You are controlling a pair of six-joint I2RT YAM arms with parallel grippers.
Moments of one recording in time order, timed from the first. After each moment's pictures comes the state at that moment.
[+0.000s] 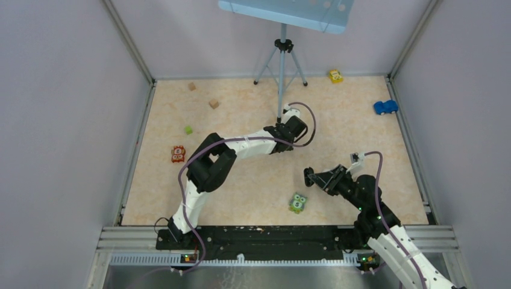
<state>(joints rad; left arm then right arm) -0.88 2.16 1.60 -0.34 -0.44 -0.46 0.44 0.24 0.09 -0.10 -0.20 0.98</state>
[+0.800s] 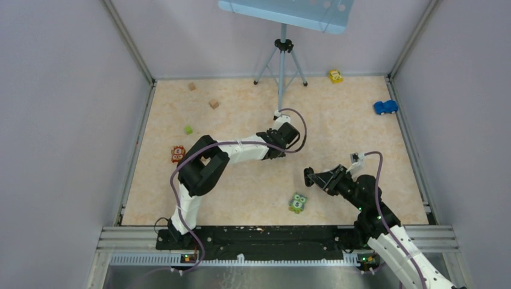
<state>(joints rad) -0.87 2.06 1.41 -0.31 -0.46 -0.53 0.44 0.24 0.09 -0.10 -0.20 0.98</state>
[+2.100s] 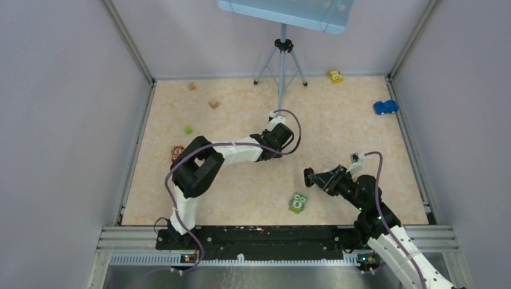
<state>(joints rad) -0.85 2.02 1.35 -0.24 -0.40 -0.52 0.44 0.23 0.09 -0.11 -0.21 0.98</state>
